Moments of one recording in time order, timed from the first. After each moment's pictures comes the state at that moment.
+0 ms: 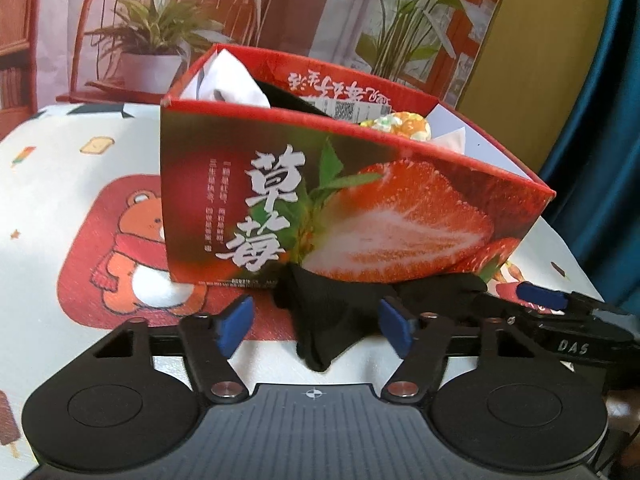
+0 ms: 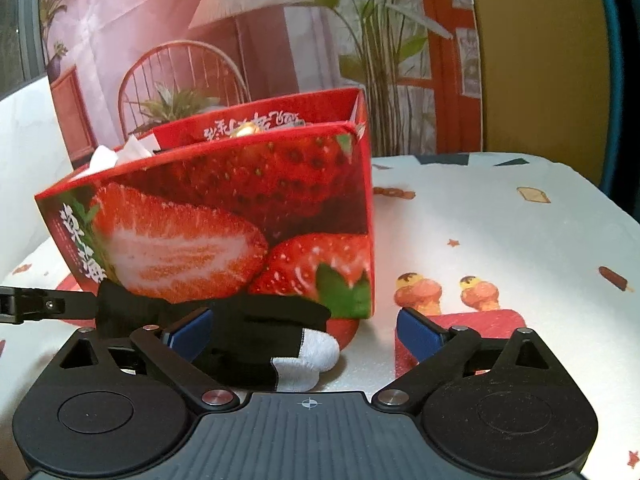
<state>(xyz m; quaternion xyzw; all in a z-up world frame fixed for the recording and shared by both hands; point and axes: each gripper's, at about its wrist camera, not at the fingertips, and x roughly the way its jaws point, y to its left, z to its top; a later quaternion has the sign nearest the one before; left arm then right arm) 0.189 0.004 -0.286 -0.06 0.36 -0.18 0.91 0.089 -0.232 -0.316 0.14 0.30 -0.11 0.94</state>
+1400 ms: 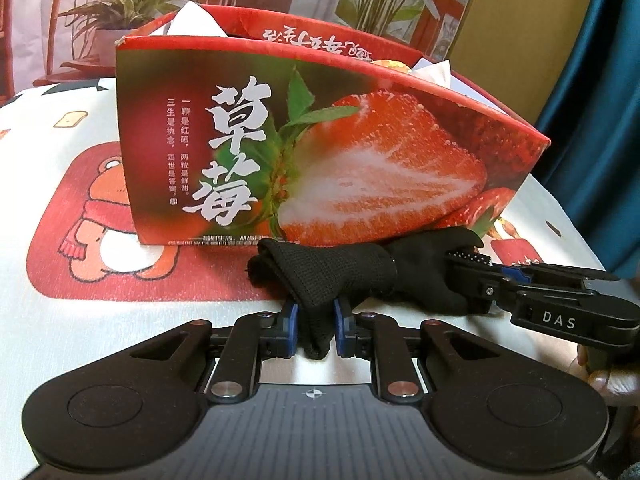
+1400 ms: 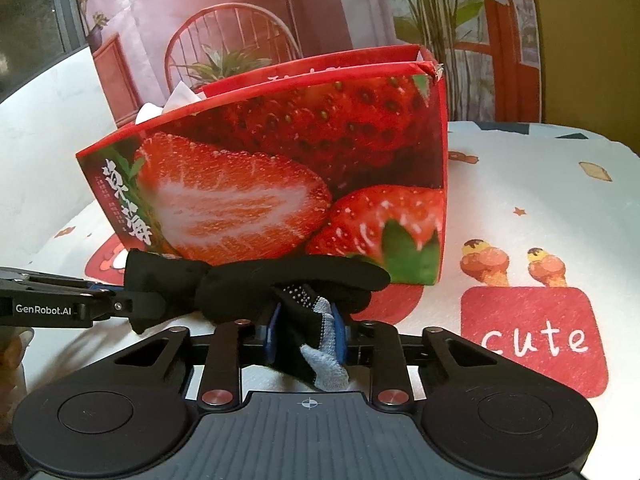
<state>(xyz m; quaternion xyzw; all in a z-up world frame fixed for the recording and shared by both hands) 0.187 -0.010 -0.306 -0.04 0.39 -0.20 0.89 0.097 -0.226 -0.325 0.15 0.34 -0.02 0.93</state>
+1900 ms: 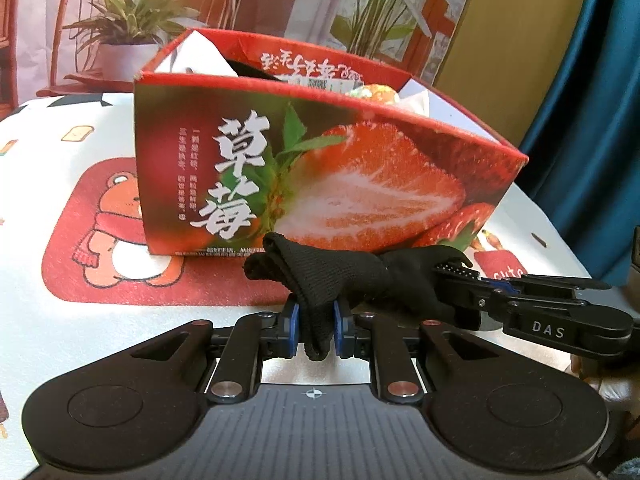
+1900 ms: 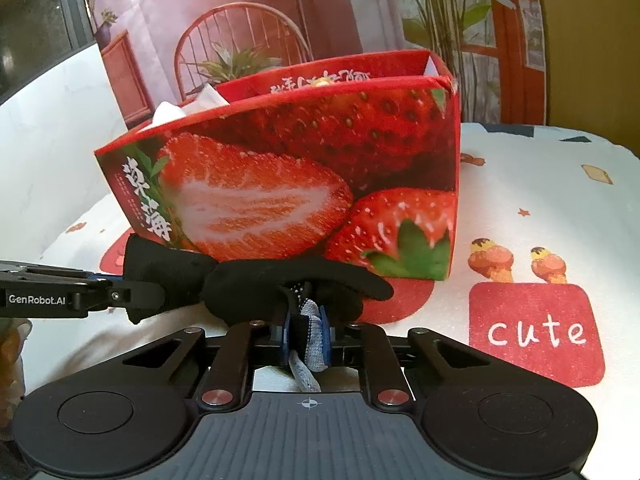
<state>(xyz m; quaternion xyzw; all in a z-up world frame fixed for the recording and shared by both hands) 0.173 -0.002 -0.289 -0.05 0.37 -0.21 0.90 0.089 -0.216 -0.313 0.15 0.34 -0.01 0.93</state>
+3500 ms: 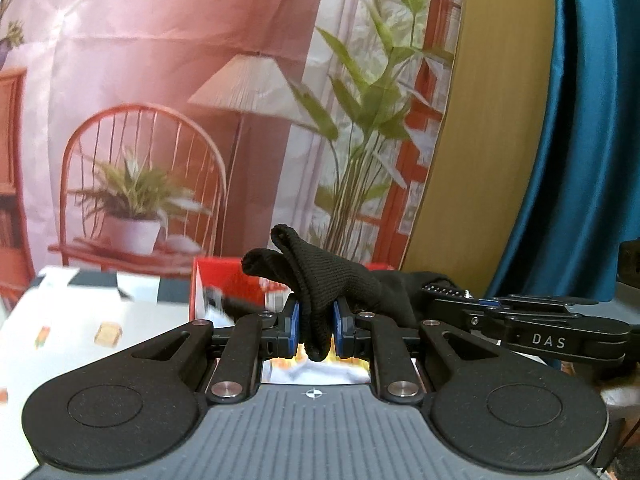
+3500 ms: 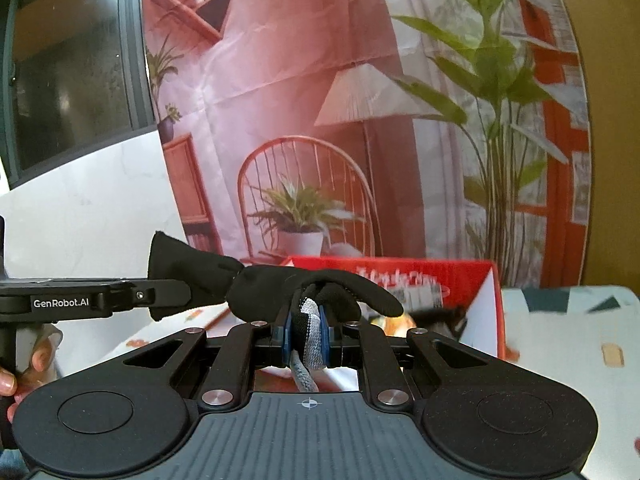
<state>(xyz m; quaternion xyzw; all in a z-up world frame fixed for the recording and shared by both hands) 0.190 0.011 -0.131 -0.03 0.20 -0.22 0.96 0.130 -0.213 -0.155 0.12 0.20 0.04 0.97</state>
